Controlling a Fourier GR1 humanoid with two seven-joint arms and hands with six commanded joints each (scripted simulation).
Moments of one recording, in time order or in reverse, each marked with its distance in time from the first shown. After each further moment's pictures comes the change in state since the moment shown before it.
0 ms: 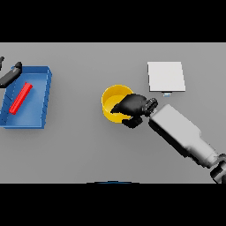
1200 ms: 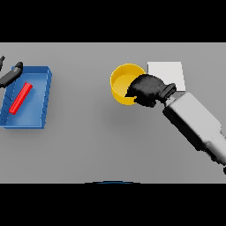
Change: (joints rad) left arm -0.012 0.006 -0.010 0.000 -0.011 -0.014 0.014; right arm -0.021 -0.123 -0.141 -0.171 -0.086 0.028 0.072
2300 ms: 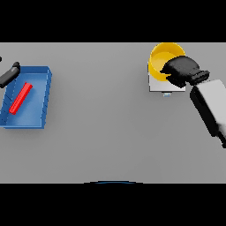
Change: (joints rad) left arm 0.018 0.034 0.004 -0.064 0.016 0.017 0.067; right arm -0.089 -0.066 -0.147 0.451 0.046 -0.271 -0.060
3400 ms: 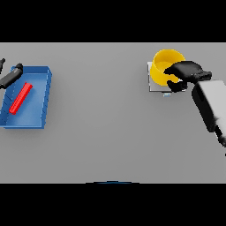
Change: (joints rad) left arm -0.007 -0.024 -0.006 0.031 -0.003 -0.015 -0.013; right arm -0.059 0.041 -0.045 0.238 -0.024 0.036 -0.043
